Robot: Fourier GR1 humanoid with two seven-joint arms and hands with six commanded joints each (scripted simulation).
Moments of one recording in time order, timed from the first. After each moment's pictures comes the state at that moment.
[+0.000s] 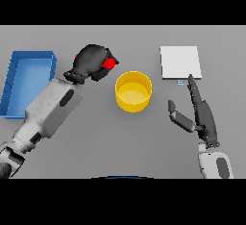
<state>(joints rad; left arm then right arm) -0.79 0.26 -0.50 -1.01 -0.63 0.02 0.08 0.08 -0.08 0.10 -1.70 0.21 -0.01 -0.09</state>
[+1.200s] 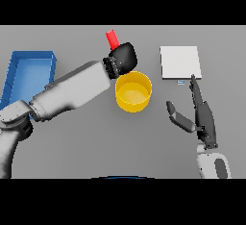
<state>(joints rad) -1.26 0.24 -1.17 -0.72 -1.04 -0.26 -0.07 0.09 -0.06 0.10 -1.70 0.24 -0.06 -0.10</state>
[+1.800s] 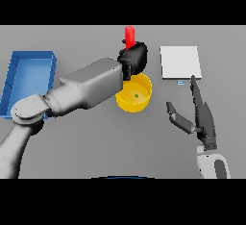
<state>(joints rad) -1.40 0.15 -1.39 -0.63 -1.14 -0.24 -0.09 0.09 -0.06 0.11 -1.70 0.26 -0.08 -0.11</state>
